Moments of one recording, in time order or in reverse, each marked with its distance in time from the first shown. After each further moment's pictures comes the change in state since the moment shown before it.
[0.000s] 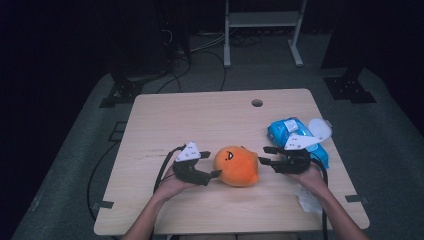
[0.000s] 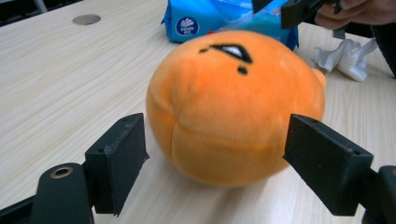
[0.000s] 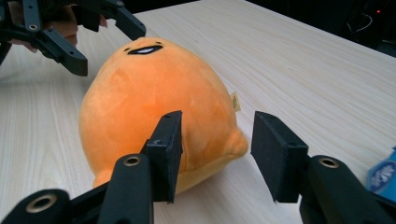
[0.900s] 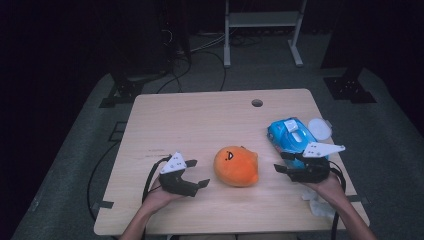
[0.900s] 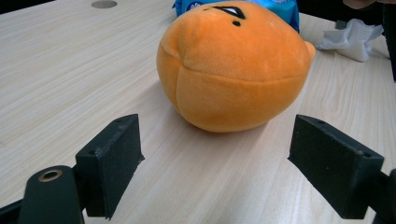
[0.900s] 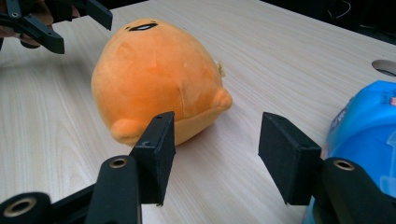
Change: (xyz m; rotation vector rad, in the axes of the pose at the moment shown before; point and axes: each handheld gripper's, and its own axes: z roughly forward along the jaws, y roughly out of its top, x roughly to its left) left arm -0.009 -0.027 -0.033 -0.002 0.044 -0.032; right arm 0.005 -0.019 -0.044 0.018 -0.055 0.047
